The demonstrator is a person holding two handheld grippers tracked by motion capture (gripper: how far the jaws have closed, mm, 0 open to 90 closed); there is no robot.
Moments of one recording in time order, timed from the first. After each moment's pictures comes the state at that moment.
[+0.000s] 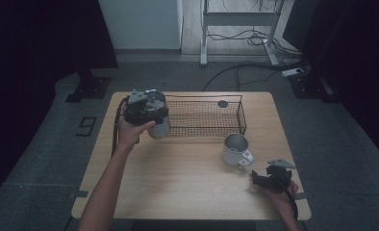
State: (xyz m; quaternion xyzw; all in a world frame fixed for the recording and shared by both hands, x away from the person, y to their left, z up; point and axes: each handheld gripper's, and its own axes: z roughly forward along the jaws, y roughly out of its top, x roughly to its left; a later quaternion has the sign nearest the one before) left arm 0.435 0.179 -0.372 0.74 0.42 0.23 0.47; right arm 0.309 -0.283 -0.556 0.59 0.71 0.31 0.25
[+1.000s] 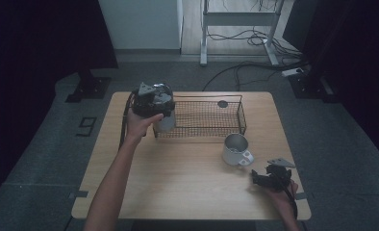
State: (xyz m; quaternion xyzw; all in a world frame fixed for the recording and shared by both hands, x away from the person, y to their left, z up) left arm 0.458 0.157 -0.366 0.75 0.42 0.23 0.46; right arm 0.312 -0.283 -0.556 0.59 0.71 0.31 0.25
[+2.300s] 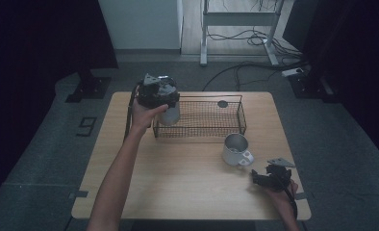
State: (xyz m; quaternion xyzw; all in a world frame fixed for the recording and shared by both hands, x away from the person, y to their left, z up) left arm 0.483 0.143 -0.354 0.74 0.42 0.23 0.46; right arm 0.312 -0.283 -0.556 0.59 0.71 0.31 0.25
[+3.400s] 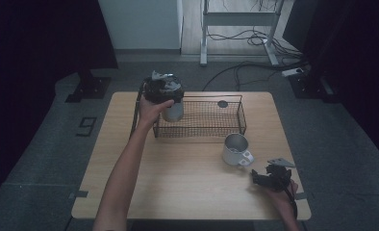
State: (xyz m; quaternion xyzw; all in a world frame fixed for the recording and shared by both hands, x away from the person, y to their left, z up) left arm 0.516 0.127 -0.368 0.75 0.44 0.22 0.44; right arm 0.312 -0.283 -0.556 0.59 0.71 0.31 0.25
